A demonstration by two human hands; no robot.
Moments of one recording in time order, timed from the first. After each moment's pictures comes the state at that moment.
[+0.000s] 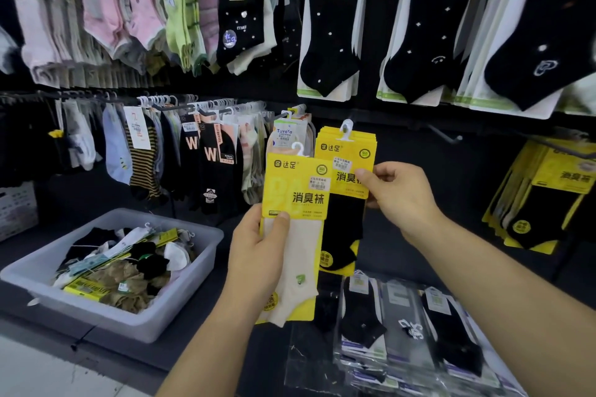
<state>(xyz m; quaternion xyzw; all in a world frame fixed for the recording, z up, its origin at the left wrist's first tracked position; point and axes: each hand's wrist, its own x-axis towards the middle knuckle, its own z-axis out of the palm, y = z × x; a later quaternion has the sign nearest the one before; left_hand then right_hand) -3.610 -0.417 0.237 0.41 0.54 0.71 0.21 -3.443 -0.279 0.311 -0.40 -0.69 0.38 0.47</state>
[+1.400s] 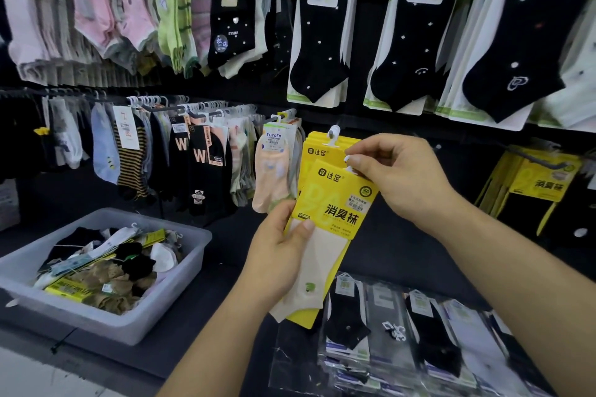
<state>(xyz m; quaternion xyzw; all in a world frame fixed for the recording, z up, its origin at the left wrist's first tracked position) -3.583 -0.400 0.247 0.49 0.52 0.65 0.25 -3.420 -0.314 0.366 -0.28 -0.79 0.30 0.46</state>
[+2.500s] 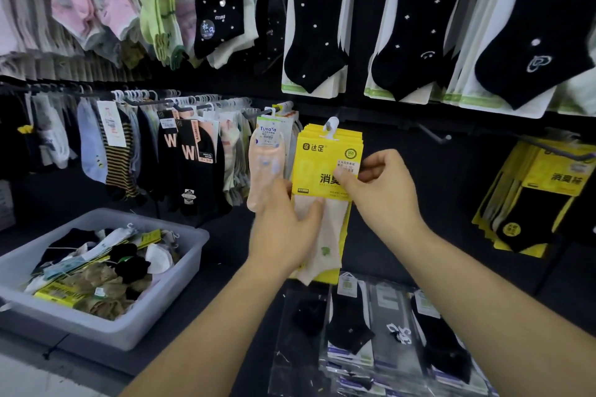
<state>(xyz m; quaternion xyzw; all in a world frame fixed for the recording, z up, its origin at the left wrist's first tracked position) -3.587 -0.345 0.255 0.49 0.66 0.56 0.09 -3.449 -0.273 0.305 -0.40 -0.68 0.29 0.53</state>
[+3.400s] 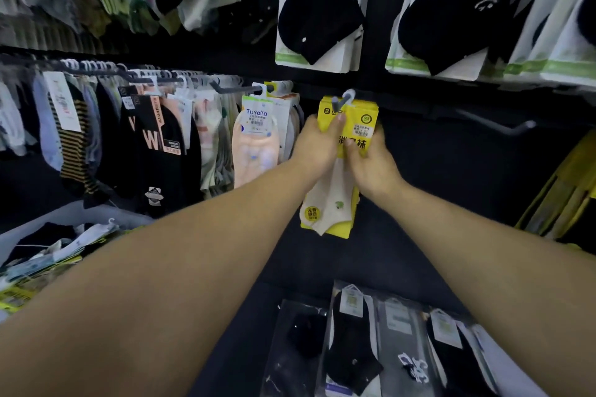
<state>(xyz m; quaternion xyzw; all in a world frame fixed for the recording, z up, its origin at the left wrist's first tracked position) -3.609 -0.165 0.306 0.47 0.59 0.62 0.21 -3.499 -0.124 0.285 -0.37 -0.75 0.29 0.47</state>
